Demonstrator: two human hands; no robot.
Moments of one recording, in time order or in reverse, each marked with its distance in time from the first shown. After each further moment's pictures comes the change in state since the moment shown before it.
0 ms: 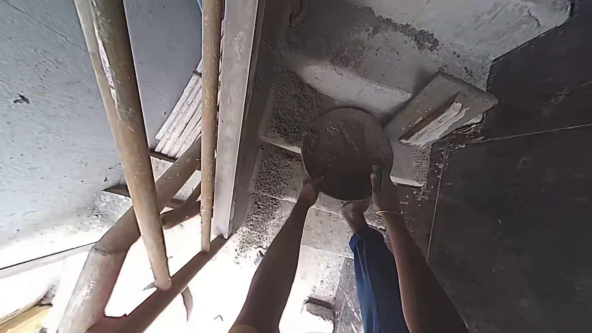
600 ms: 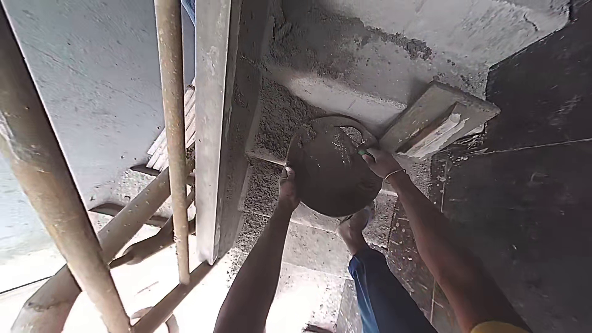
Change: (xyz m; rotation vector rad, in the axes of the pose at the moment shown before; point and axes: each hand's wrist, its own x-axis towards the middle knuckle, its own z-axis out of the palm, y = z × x) left_hand 0.039 0.067 0.022 0.135 0.145 0.220; right_hand 0.189 -0.001 -0.007 -0.341 -0.334 -0.335
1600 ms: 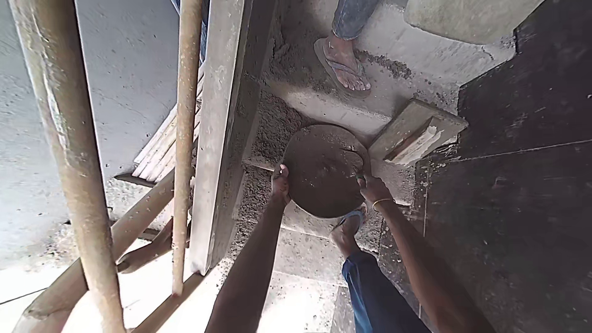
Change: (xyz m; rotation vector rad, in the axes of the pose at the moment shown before) left_hand 0.024 0.025 0.006 0.041 0.005 -0.014; right_hand -0.071 -0.027 0.014 -0.029 -0.054 0.336
